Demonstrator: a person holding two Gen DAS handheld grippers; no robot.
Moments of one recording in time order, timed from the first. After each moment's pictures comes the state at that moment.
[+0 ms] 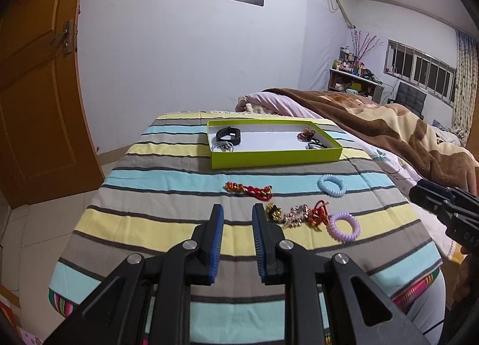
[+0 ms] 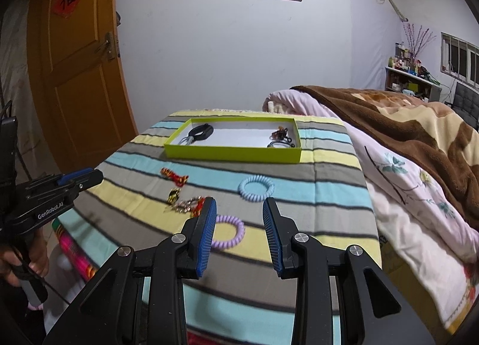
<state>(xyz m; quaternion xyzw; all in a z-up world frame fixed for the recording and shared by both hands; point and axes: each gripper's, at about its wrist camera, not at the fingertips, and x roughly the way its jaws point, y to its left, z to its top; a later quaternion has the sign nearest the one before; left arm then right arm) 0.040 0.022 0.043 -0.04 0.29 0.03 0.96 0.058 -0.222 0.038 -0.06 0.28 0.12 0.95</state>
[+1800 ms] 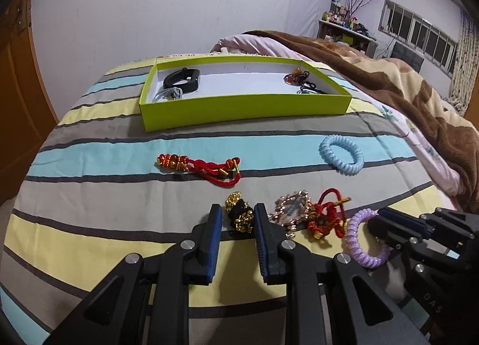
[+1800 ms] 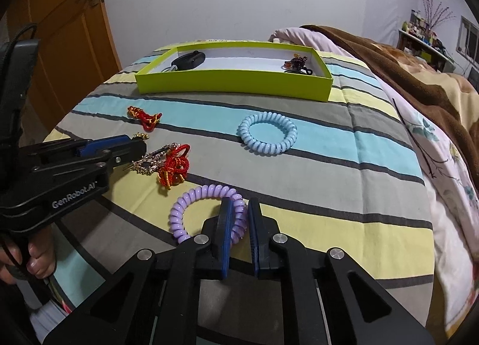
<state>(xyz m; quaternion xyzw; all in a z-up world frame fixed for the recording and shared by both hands) 0.143 -0.013 -0.022 -0.03 0.40 -0.01 0.91 0.134 -0.200 -0.039 -0.09 0.41 0.10 0.90</state>
